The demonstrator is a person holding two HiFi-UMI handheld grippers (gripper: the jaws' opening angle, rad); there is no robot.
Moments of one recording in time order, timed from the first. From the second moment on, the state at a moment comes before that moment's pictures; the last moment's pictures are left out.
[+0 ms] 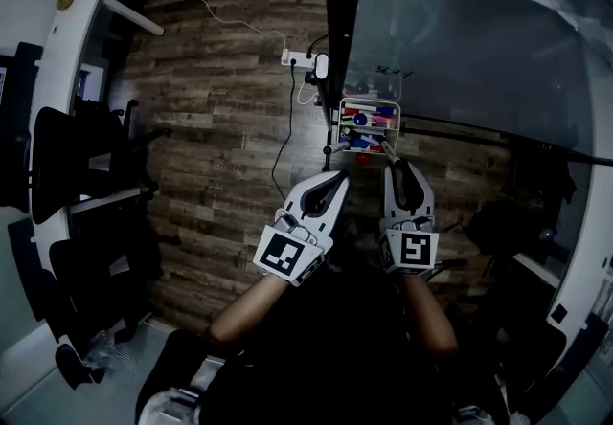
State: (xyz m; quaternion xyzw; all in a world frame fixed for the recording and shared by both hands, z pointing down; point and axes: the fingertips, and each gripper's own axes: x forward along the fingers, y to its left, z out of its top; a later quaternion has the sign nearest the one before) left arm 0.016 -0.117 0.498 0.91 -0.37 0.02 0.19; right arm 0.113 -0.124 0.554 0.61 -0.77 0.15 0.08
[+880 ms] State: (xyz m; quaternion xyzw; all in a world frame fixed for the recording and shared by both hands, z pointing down) left arm 0.009 -0.114 0.491 0.91 -0.38 0.00 0.18; right arm 0.113 -0.124 0.542 0.63 -0.76 0.12 0.09
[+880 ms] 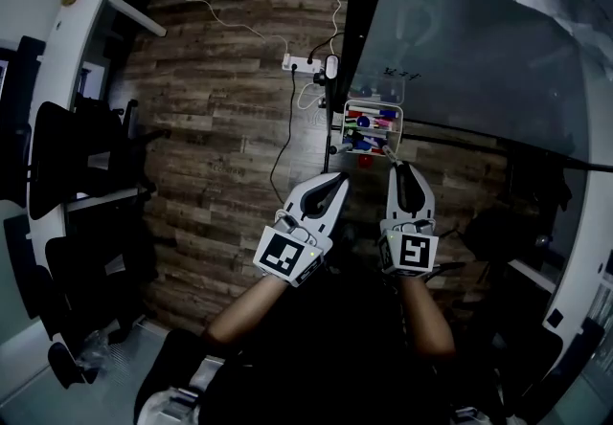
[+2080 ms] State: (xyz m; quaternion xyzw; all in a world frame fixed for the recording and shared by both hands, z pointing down) left arm 0.004 -0.072 0.442 0.91 -0.39 -0.04 0.13; right arm 0.111 -0.071 0.481 0.63 -0.77 0.08 0.04
